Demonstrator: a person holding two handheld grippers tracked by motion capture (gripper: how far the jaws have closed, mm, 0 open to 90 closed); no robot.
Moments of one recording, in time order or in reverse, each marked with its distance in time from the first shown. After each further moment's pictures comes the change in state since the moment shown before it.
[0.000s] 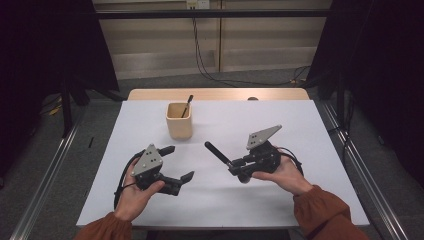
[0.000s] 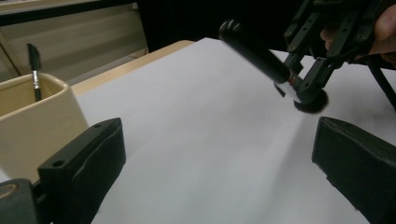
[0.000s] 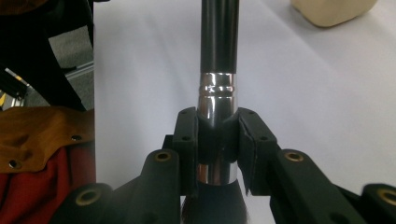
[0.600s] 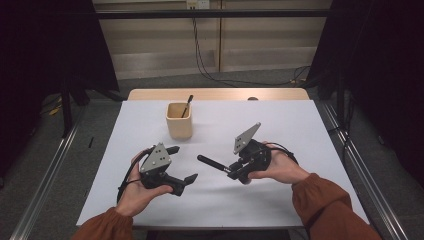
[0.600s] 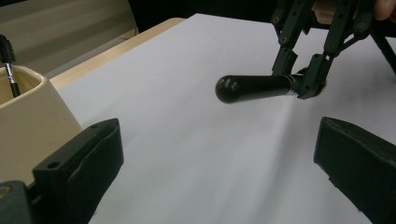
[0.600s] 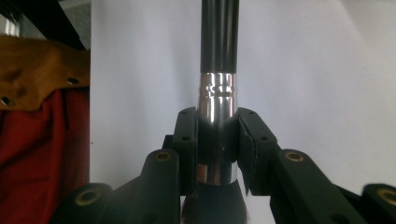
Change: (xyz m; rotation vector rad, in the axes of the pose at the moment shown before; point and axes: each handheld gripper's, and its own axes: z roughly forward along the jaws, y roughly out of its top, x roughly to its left) left arm 0.000 0.005 0.009 0.107 -0.027 0.053; right arm -0.002 0.021 0.016 0.248 0.045 -0.148
